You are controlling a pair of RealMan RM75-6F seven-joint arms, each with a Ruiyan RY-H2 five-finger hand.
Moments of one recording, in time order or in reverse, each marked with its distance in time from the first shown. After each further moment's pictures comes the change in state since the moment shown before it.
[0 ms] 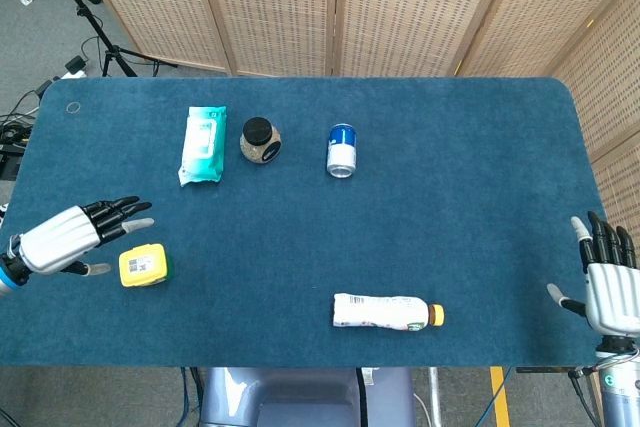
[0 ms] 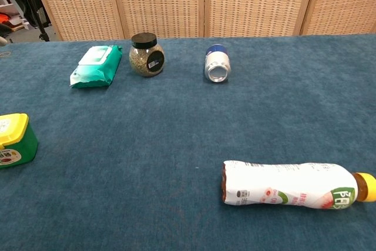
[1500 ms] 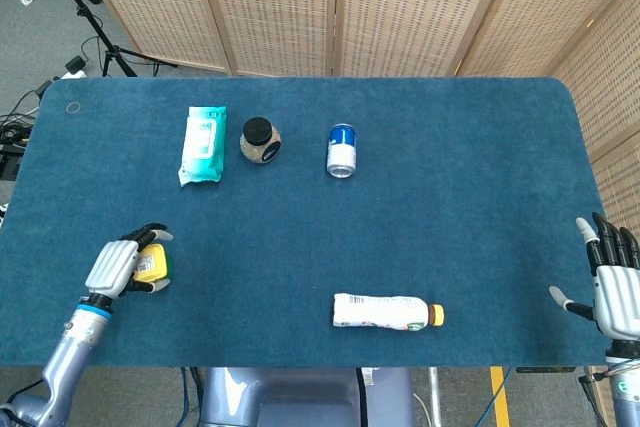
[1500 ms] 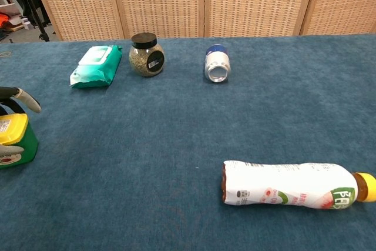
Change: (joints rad) left arm 0.176 -0.125 -0.277 -0.863 -0.512 -0.456 0.635; right arm -0.012 0.059 -0.007 -0.032 -0.023 0.000 0.112
